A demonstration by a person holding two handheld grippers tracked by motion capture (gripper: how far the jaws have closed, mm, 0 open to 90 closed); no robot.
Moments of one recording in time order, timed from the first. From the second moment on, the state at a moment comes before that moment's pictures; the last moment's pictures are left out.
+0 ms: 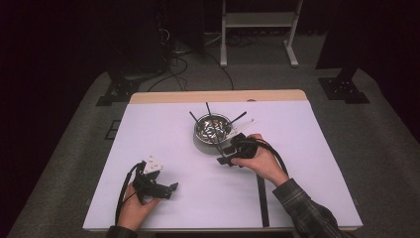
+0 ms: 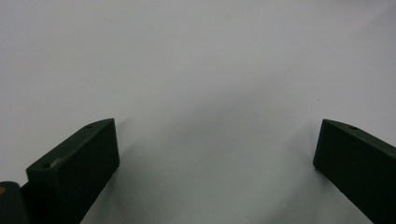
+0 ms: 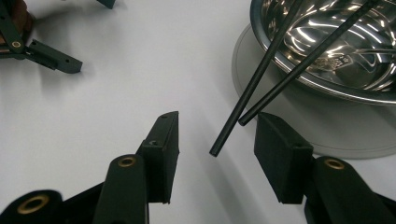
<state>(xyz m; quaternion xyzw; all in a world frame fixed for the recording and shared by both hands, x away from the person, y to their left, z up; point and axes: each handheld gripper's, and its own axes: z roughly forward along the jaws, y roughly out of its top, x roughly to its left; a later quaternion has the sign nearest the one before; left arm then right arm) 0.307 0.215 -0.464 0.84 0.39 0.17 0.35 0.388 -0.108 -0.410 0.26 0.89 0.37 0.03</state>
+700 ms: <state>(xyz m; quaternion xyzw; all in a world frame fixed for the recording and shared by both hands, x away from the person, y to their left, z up) 0.307 0.215 -0.464 0.84 0.39 0.17 0.35 0.411 -0.099 -0.373 0.28 0.87 0.41 0.07</state>
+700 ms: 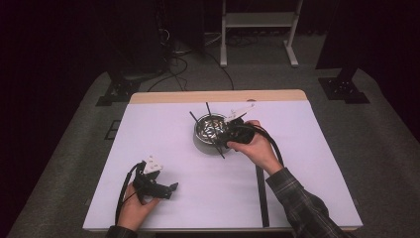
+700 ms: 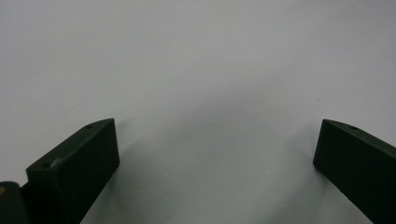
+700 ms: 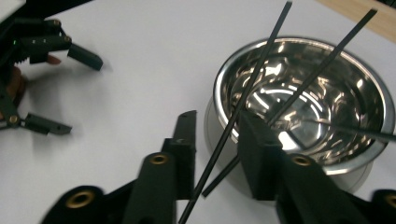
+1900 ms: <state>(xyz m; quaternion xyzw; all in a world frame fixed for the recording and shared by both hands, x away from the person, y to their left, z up) 0.307 0.215 -0.464 0.84 0.39 0.17 0.35 0.487 -0.023 -0.395 0.31 0.87 0.38 0.09</state>
